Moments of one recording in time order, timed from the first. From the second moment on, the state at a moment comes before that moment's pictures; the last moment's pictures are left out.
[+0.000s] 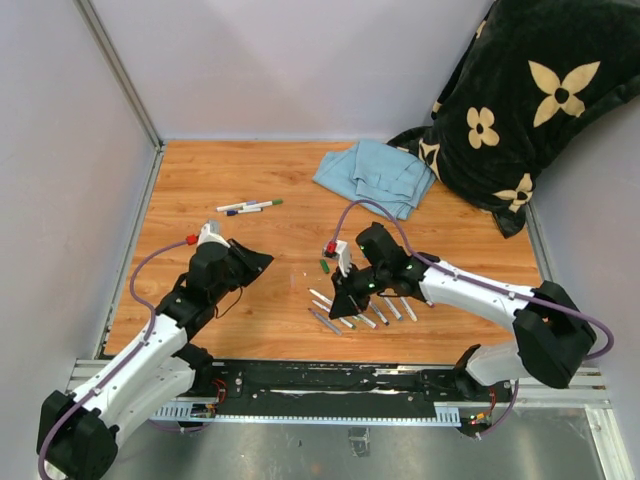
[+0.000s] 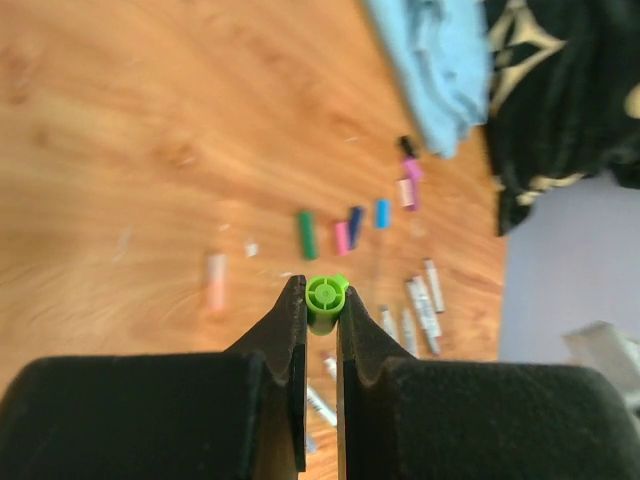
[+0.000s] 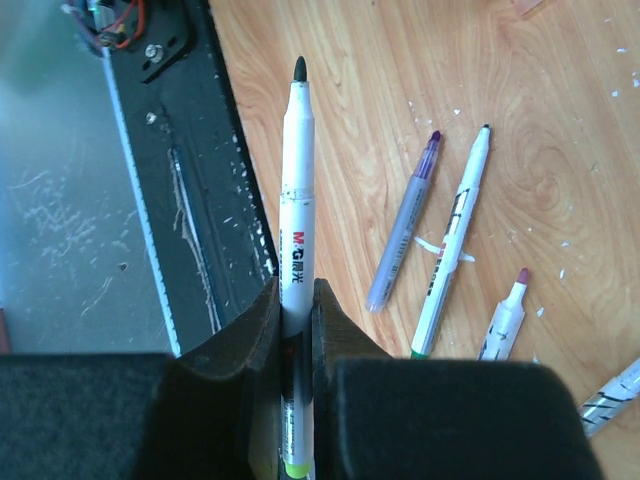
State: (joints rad) left arm -0.45 0.73 0.43 -0.05 -0.06 -1.01; right arm 0.79 1.36 0.78 -0.25 -0.72 0.06
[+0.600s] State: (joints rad) left arm -0.45 0.79 0.37 -0.29 -0.17 -1.07; right arm 1.10 1.65 1.00 -0.34 -0.33 0.15
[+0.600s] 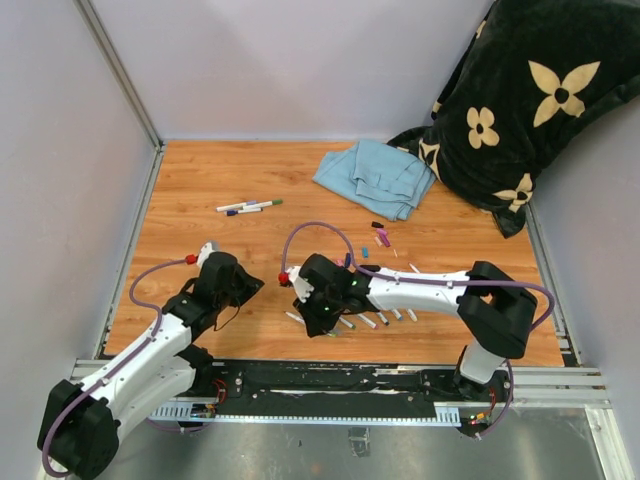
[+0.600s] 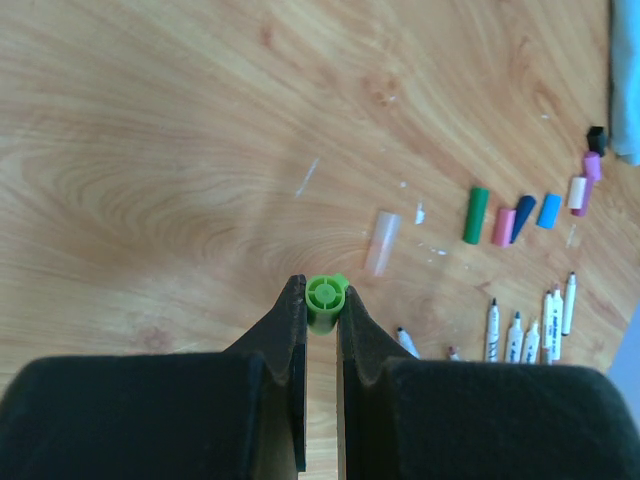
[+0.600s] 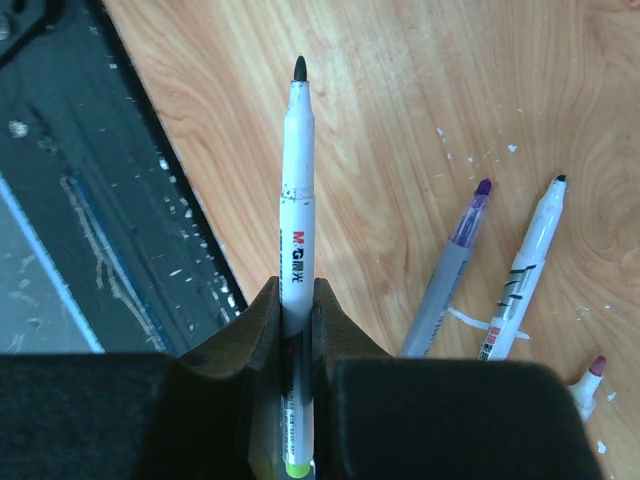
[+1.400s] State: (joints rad) left arm -0.45 0.84 0.33 -0.22 -0.14 -1.09; right arm 1.21 1.78 1.07 -0.39 -0.02 0.15
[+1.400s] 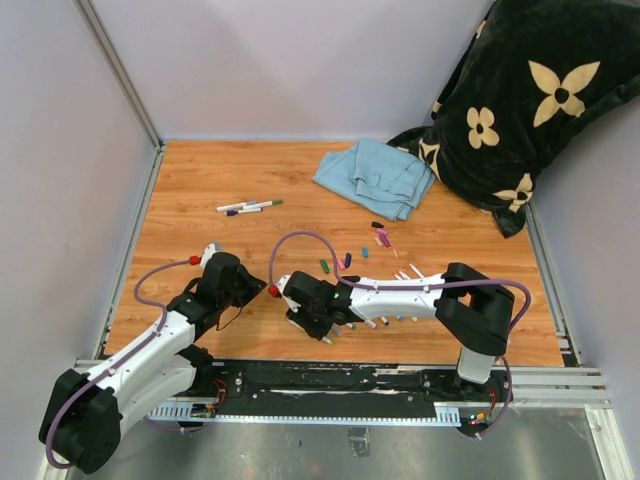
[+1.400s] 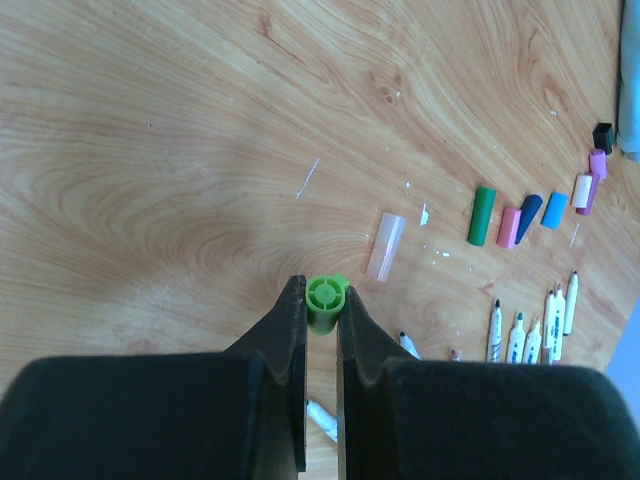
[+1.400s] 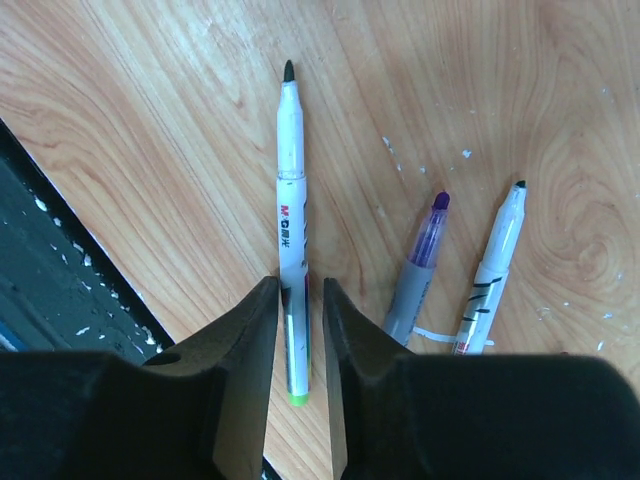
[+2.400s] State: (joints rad) left arm -0.48 0.98 0.31 -0.12 -0.08 -1.10; right arm 1.15 1.49 1.08 -0.47 -0.15 -0.12
